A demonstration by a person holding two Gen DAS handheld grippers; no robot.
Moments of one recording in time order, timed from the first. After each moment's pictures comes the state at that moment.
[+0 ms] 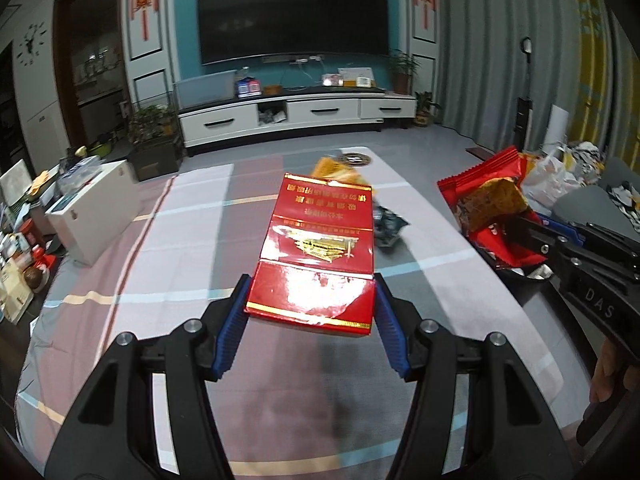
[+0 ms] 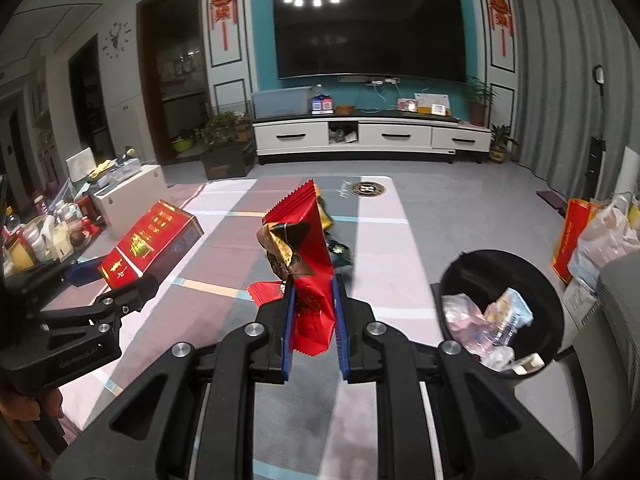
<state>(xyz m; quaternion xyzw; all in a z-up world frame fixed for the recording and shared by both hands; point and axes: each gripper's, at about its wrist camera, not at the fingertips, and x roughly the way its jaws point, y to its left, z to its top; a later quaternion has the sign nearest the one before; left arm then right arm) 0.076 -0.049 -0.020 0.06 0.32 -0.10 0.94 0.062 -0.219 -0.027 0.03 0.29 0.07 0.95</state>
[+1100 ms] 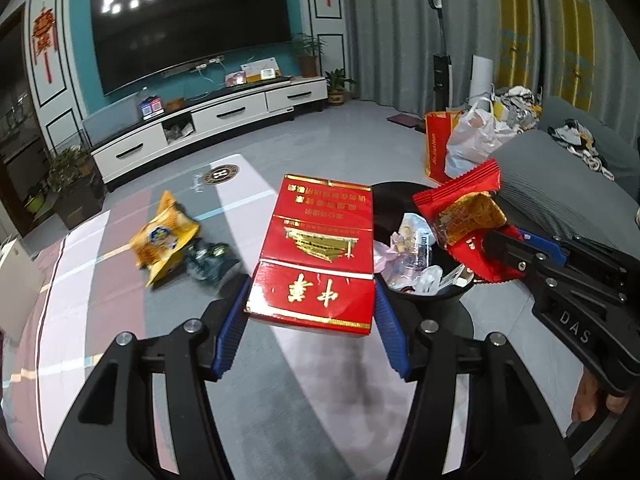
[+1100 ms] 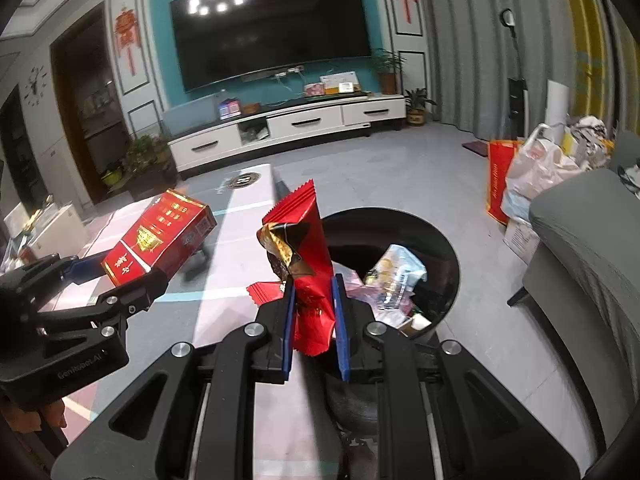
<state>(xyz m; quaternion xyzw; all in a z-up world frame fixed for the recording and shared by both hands) 0.109 -0.226 -0.036 0.13 0.33 -0.23 0.91 0.041 -0.363 -0.058 0.11 0.31 -0.06 0.94</state>
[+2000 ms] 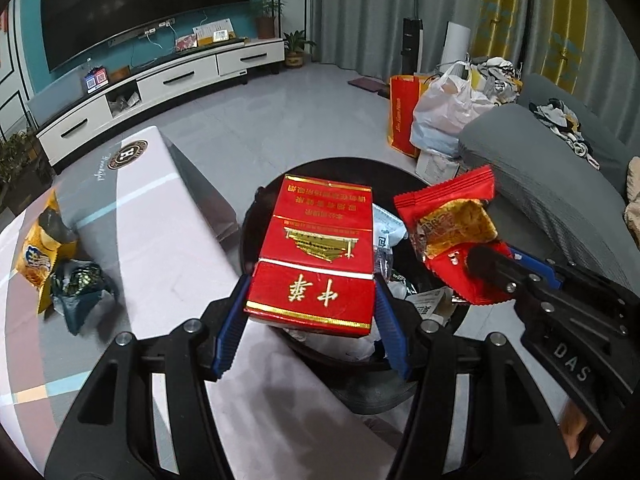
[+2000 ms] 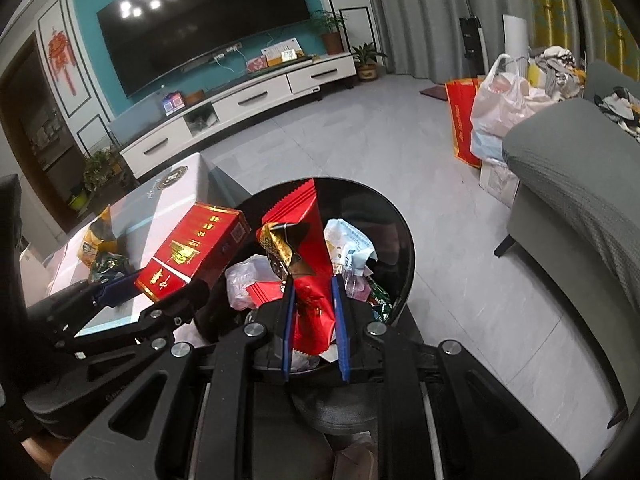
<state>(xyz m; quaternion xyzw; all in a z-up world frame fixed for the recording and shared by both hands) 0.178 -0.327 -0.101 0.13 0.40 -0.29 0.86 0.084 -0.435 -0.109 0.19 0.36 -0.12 0.91</state>
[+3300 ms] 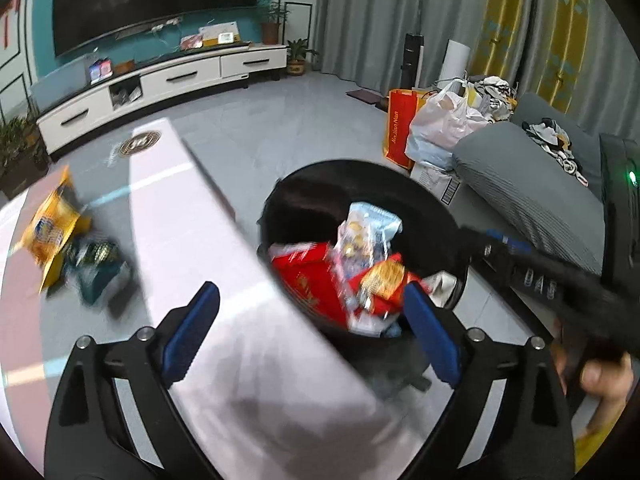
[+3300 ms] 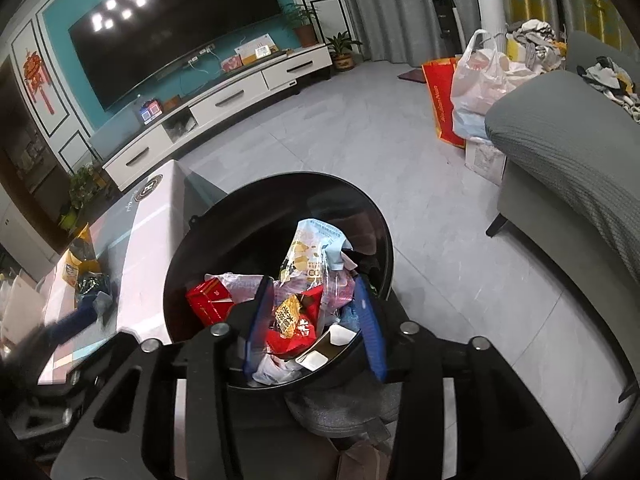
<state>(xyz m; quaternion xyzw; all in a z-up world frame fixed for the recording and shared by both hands) 0.161 -0.280 -0.094 0.08 0.40 -0.30 0.86 0.086 -0.452 -0.116 0.22 0.36 -0.15 0.89</state>
